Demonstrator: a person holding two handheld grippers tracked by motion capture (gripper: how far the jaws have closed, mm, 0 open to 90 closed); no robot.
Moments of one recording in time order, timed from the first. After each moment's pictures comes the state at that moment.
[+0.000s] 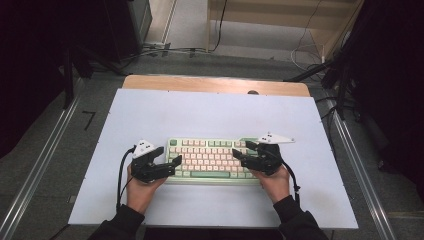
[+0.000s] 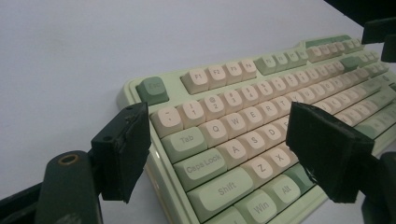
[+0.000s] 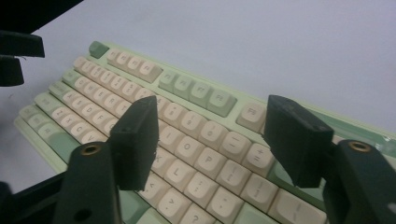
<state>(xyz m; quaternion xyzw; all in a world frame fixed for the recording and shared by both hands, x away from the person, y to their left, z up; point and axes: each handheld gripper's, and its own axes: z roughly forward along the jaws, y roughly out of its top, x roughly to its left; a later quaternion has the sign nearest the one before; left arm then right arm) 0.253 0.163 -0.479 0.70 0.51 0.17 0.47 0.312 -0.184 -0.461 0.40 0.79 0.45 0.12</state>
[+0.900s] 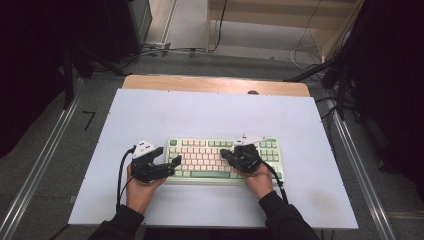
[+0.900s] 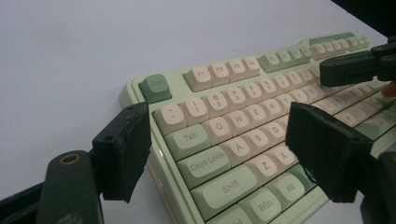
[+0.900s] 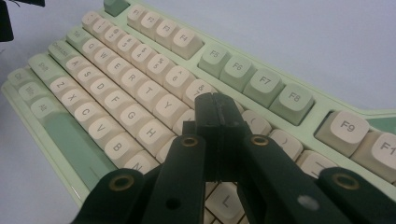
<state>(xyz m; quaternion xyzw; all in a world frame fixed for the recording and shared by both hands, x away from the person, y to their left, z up) 0.254 0.161 -0.481 0.70 0.51 0.17 0.46 0.320 -0.138 -0.483 0.36 0.84 0.40 0.10</state>
